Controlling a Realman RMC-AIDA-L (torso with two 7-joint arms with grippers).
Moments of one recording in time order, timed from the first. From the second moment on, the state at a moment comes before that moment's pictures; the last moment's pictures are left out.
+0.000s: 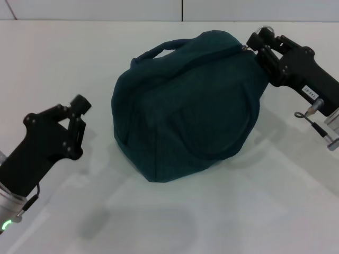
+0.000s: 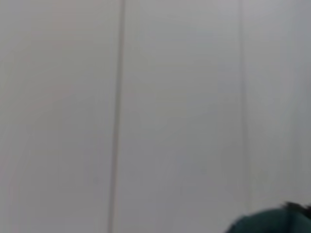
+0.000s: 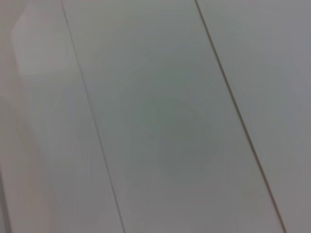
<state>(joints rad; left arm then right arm) -0.23 -2.09 1.23 0.09 0.78 1.71 -0.47 0.49 2.03 -2.04 -0.31 0.05 -1.33 0.73</state>
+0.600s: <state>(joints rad) -0.42 -2.00 1.25 0.24 0.88 1.70 -0.98 0.49 2.03 -2.06 -0.31 0.05 -1.33 0.72</state>
